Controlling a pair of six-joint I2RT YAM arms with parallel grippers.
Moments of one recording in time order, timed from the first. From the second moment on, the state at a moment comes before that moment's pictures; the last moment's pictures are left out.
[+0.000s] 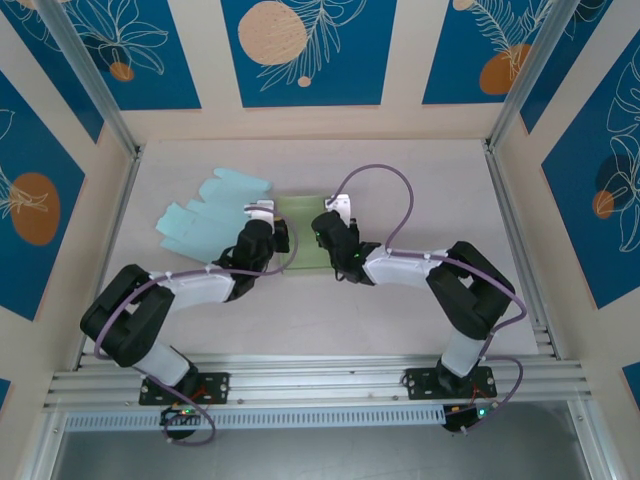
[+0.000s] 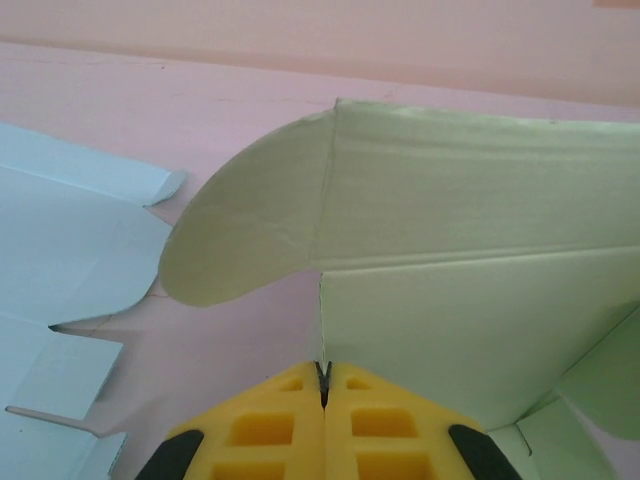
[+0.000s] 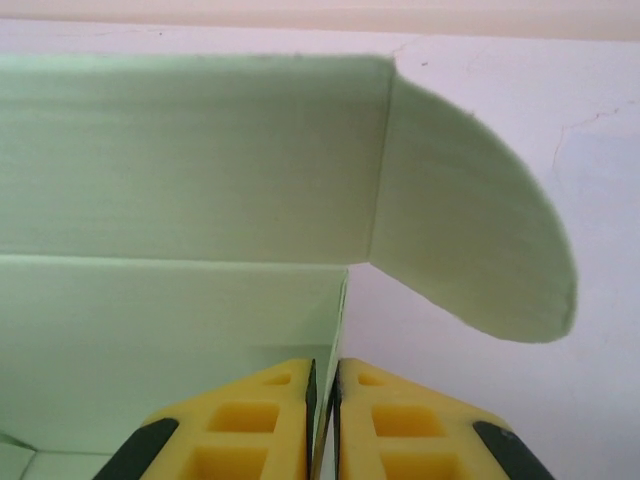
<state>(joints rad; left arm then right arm) -0.65 1.54 0.65 0.51 -0.32 -0.37 0.82 1.73 0.94 0.20 0.64 0.40</state>
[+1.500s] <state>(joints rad) -0.69 0.77 0.62 -0.02 -0.30 -0.33 0.90 1.69 0.74 0.26 0.62 0.51</state>
